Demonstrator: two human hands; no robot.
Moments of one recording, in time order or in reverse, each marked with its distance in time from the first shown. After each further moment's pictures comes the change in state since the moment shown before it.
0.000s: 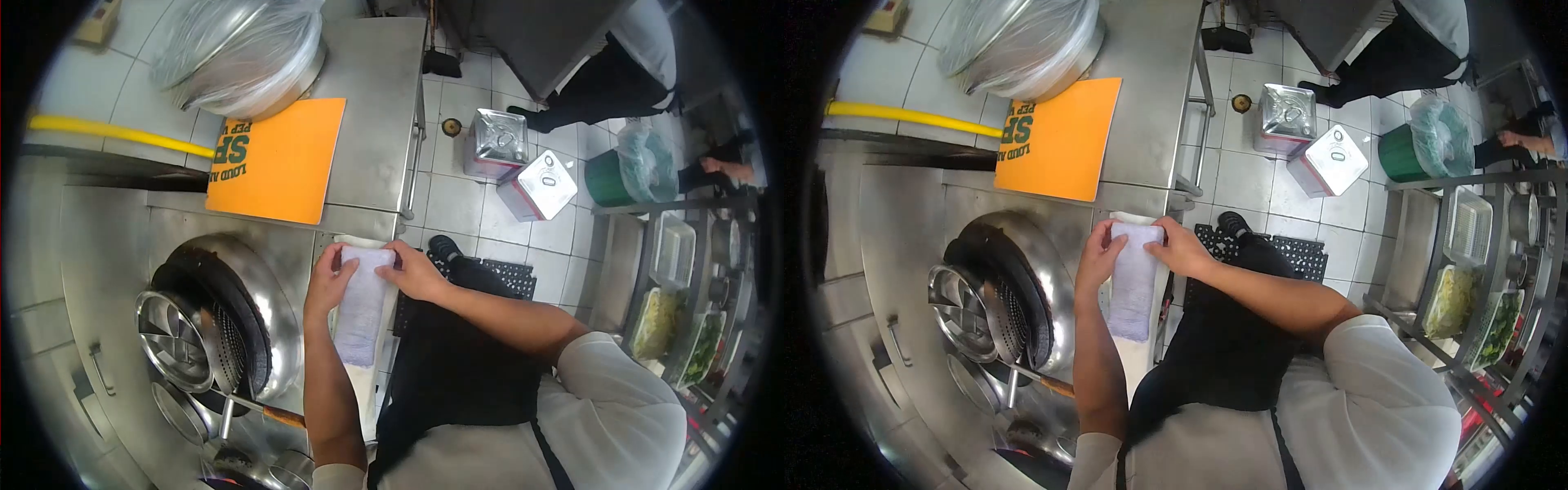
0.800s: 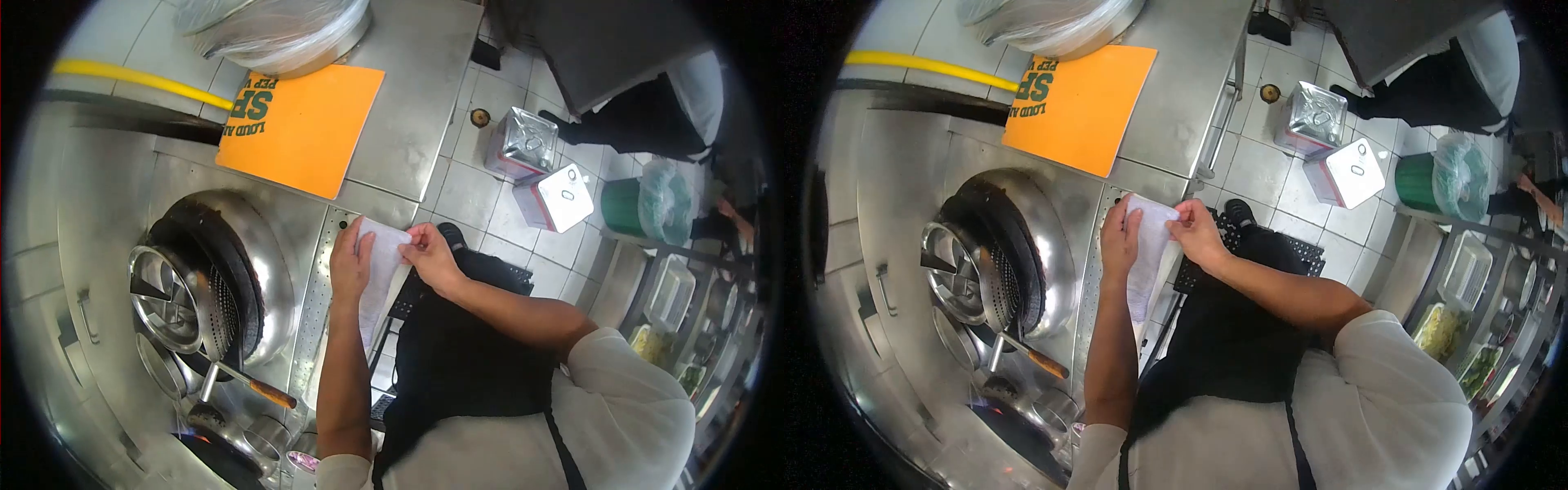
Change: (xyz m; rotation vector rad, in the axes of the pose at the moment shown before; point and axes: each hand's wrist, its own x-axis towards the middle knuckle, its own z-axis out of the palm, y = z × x) left_hand -0.005 0.009 0.042 0.393 0.434 0.162; right_hand 0.023 0.020 0.006 0.568 0.000 0.203
